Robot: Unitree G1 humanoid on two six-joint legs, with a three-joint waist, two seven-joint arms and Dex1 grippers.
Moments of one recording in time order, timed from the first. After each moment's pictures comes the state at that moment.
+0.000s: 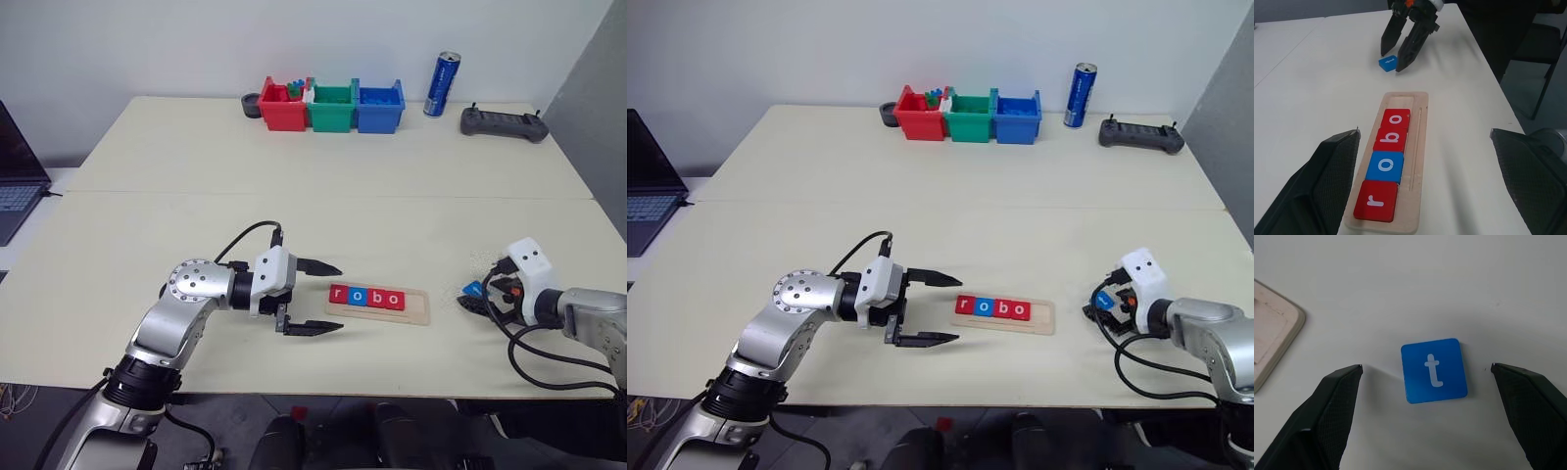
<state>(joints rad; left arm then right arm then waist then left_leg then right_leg) -0.39 0.61 -0.19 -0.14 -0.35 0.17 -1.25 -0.20 -0.80 -0.16 -0.36 0.45 1.19 0.55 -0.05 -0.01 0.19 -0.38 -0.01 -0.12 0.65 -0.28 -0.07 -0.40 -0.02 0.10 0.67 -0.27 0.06</state>
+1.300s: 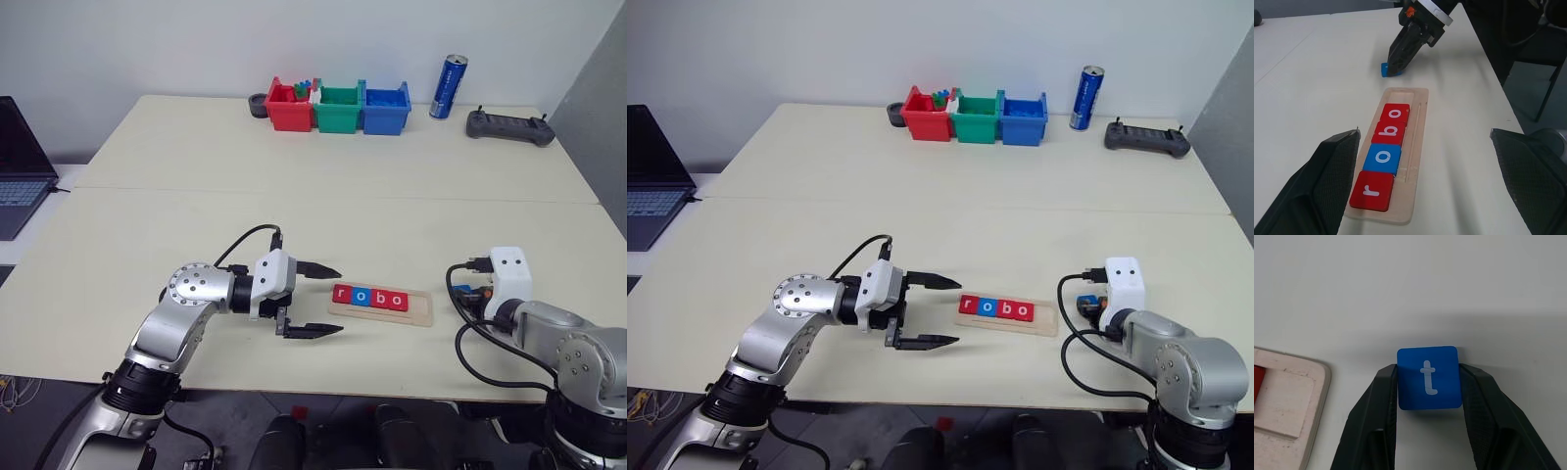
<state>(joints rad) -0.36 0.61 -0.19 -0.15 -0.35 0.17 -1.24 -0.25 -0.32 -0.33 -0.65 0.47 1.60 0.00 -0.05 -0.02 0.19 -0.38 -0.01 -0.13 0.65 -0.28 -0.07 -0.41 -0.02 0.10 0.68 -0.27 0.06</state>
